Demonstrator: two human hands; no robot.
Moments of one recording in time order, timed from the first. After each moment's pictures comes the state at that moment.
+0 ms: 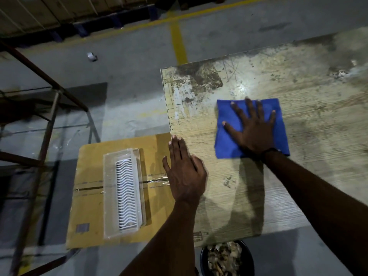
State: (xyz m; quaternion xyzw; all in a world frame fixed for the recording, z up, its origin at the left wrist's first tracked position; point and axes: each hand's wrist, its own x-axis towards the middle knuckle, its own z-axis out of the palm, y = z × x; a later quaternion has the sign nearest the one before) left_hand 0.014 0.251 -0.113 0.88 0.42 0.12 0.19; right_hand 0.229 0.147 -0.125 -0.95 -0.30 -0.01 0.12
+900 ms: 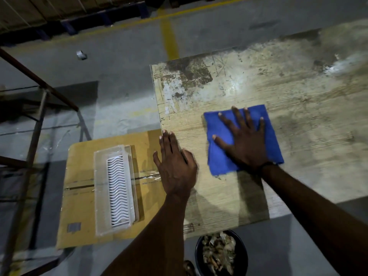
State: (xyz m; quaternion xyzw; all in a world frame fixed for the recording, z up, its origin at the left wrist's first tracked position) left_hand 0.013 0.254 -0.115 0.88 0.42 0.13 0.17; right_hand 0.185 0.119 -0.124 -0.94 -0.34 0.00 0.09
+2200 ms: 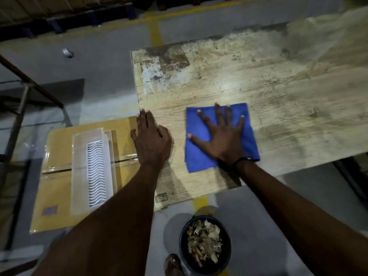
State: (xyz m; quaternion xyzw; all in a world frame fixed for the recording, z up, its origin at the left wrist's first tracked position) left_hand 0.013 0.254 -0.115 0.89 0.40 0.12 0.18; right_hand 0.127 0.074 -0.129 -0.94 -0.32 -0.01 0.13
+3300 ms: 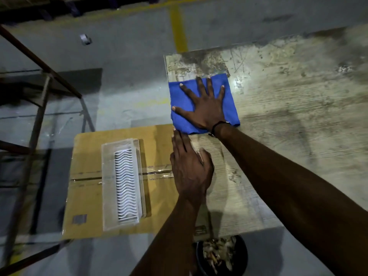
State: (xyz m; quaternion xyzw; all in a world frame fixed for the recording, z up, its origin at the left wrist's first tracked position) left_hand 0.013 0.254 -0.110 0.86 0.42 0.11 0.28; right_hand 0.199 0.301 -0.122 -0.91 -0.40 0.05 0.13
